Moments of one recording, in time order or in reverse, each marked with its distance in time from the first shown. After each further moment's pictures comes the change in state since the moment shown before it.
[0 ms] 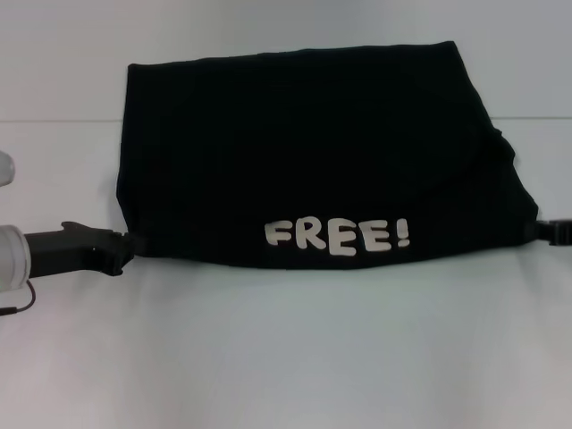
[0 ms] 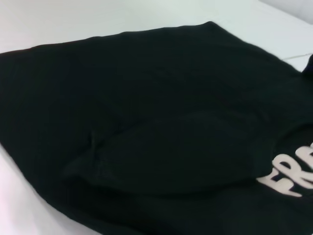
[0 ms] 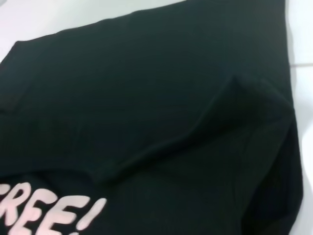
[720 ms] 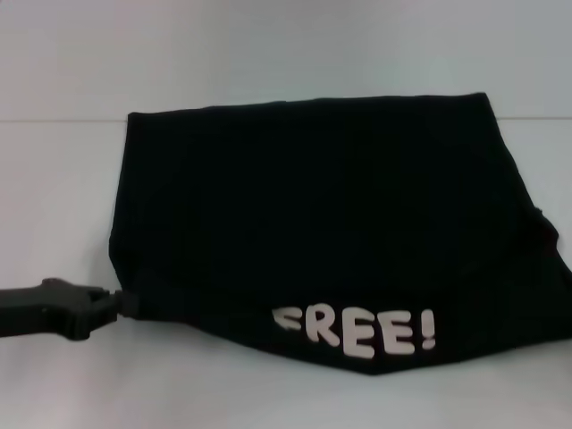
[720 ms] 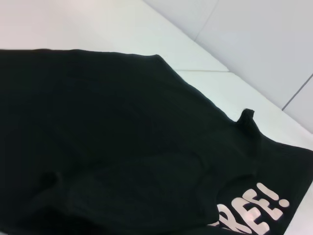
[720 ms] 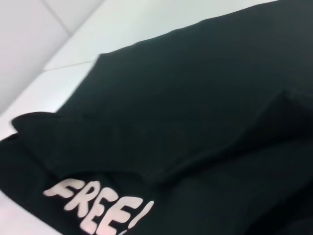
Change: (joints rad) left arm 0.056 0.039 -0.230 0.065 0.055 0.536 -0.023; right arm -0.285 0.031 0.159 -0.213 0.068 -0.520 -0.201
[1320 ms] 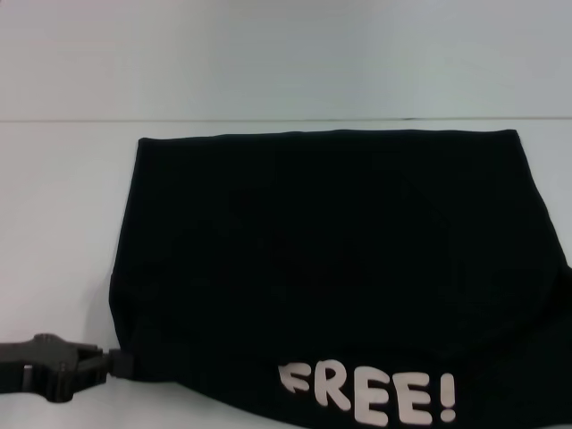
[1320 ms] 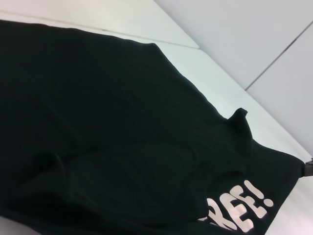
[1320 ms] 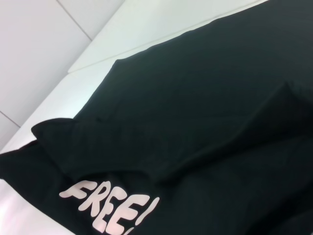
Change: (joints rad) left arm 0.033 0.003 -0.062 0.000 0.092 0.165 0.004; right arm -0.175 0.029 0.119 -0.001 -0.005 -0.173 -0.137
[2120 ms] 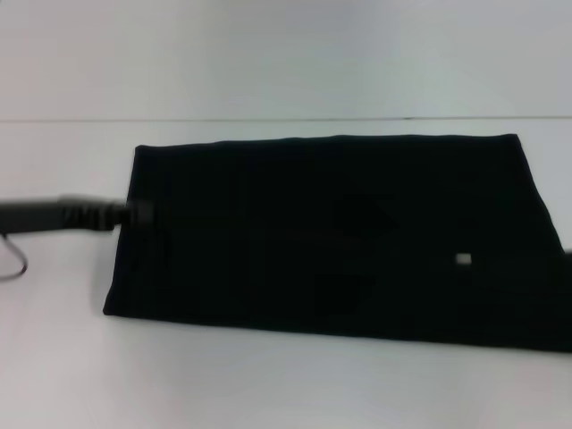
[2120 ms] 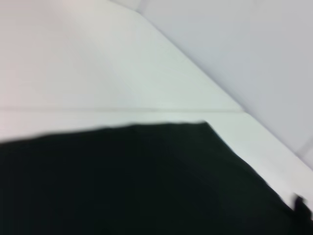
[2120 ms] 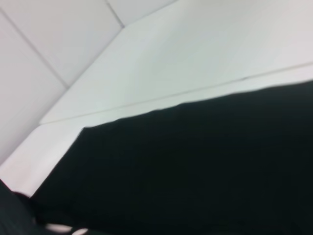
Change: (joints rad) left arm -0.246 0.091 -0.062 -0.192 -0.026 -0.312 -0.120; right arm 0.282 -0.096 0.084 0.094 -0.043 0.171 0.148
